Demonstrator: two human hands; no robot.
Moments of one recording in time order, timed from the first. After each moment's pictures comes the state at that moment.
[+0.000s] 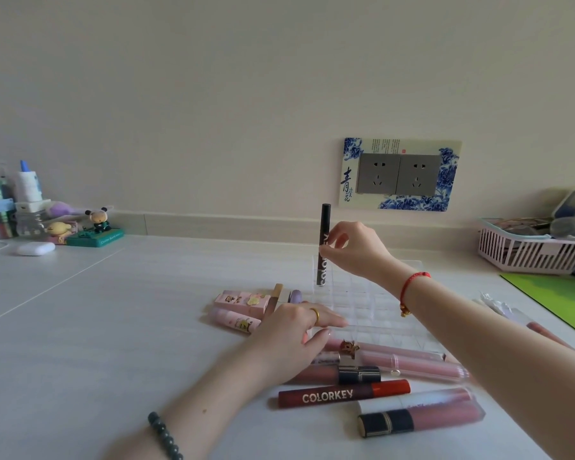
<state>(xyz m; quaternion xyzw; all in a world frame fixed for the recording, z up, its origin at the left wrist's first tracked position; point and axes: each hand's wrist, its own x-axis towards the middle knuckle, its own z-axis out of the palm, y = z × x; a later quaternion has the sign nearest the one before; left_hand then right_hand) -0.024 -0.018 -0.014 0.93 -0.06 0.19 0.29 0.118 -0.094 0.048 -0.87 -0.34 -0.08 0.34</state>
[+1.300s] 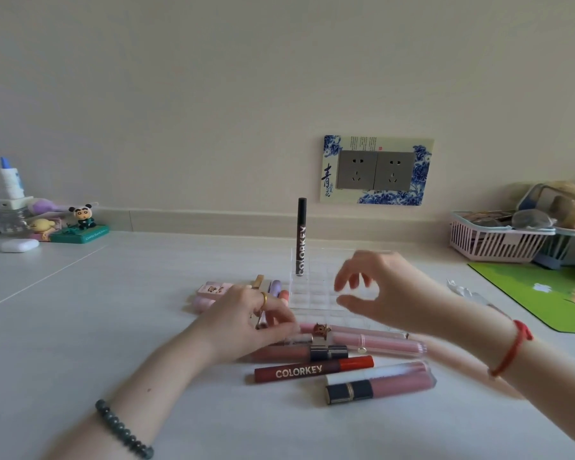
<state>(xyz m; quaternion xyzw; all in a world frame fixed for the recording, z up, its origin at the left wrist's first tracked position) -0.055 -0.006 0.004 0.94 -0.02 0.19 0.30 0.053 -0.196 0.047 -0.84 -0.50 -0.11 0.16</state>
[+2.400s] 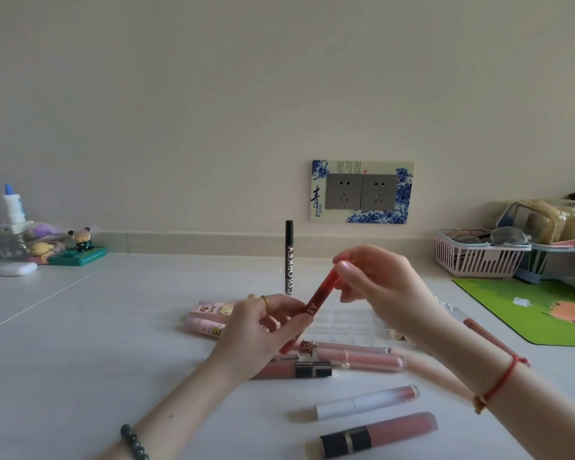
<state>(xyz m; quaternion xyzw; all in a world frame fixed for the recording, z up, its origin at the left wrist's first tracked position) -0.045 -0.044 0.005 0.82 -0.03 0.28 0.49 0.035 -0.208 0.059 -0.70 -0.43 -0.02 0.57</state>
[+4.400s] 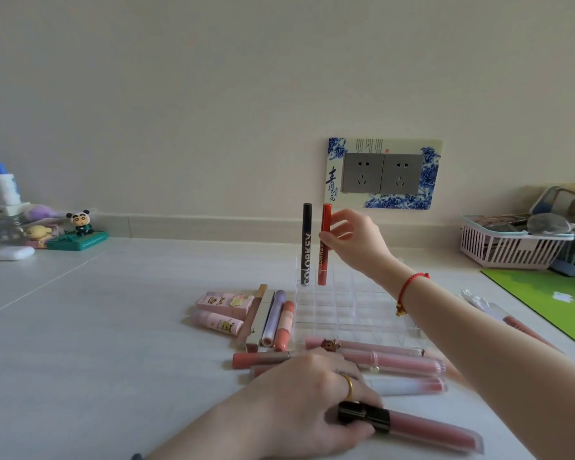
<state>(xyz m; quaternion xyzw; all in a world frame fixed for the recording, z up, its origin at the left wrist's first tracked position) -0.053 -0.058 -0.022 0.94 -0.22 0.17 0.19 0.129 -0.112 0.048 -0.80 -0.33 -0.09 0.50</state>
